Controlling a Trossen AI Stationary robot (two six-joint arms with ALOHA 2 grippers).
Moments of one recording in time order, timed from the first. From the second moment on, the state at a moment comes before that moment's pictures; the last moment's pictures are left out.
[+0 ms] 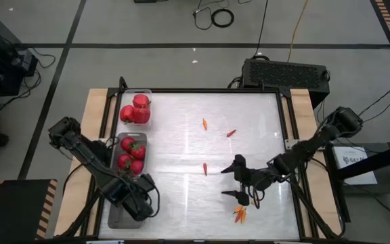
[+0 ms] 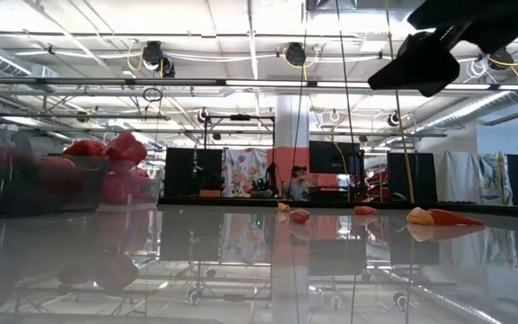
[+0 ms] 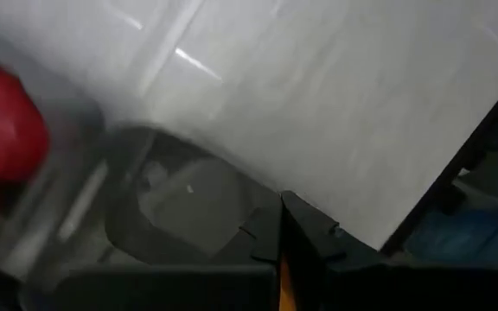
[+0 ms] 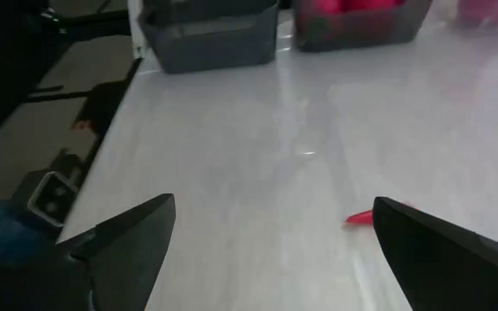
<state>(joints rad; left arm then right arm) -0.74 1.61 1.37 -1.17 -0.08 -1.34 0.58 1.35 0.66 0.16 0.42 0.46</state>
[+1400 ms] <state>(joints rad) -0.60 1.87 1.37 0.09 -0.35 -0.15 0.82 1.35 0.66 0.08 0.58 0.76</state>
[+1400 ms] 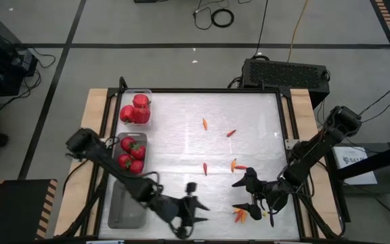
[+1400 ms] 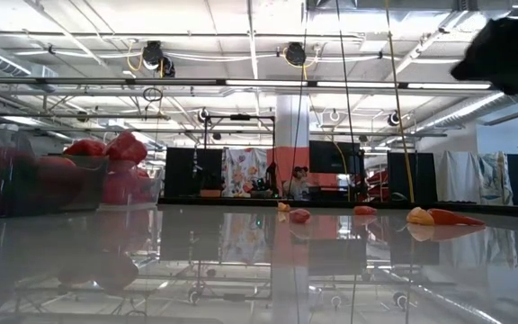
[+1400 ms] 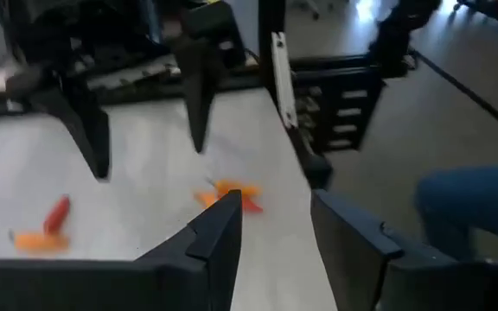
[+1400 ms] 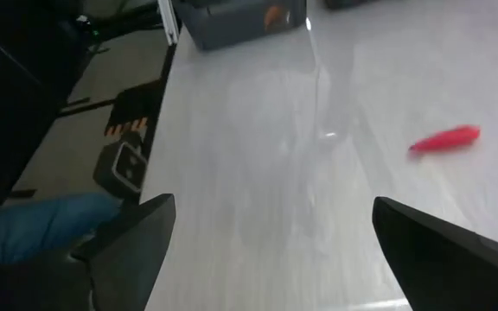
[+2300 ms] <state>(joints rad) -0.47 2.49 1.76 0.18 -0.24 -0.13 0.97 1.34 0.66 -0.27 0.55 1.19</state>
